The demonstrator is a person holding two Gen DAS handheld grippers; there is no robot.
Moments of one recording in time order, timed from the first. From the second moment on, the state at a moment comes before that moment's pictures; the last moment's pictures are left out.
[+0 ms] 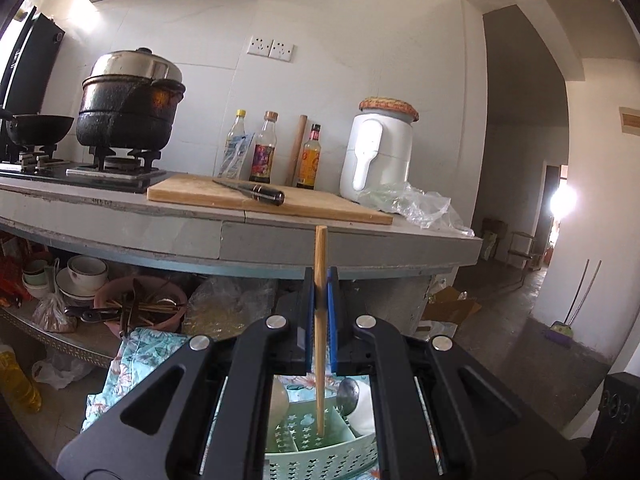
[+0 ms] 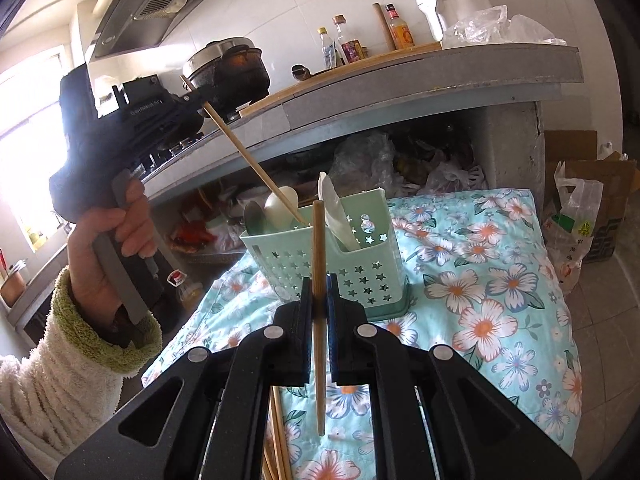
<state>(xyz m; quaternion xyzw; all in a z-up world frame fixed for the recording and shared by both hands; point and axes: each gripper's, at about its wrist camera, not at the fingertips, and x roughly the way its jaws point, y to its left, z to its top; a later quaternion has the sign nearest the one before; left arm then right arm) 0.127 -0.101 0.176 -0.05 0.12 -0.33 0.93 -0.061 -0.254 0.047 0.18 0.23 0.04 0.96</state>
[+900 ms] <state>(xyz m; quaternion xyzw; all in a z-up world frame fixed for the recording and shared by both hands) 0.099 -0.039 0.143 -0.11 0.14 -0.31 0.93 -0.059 -0.247 0.078 0.13 0.21 0.02 0.97</state>
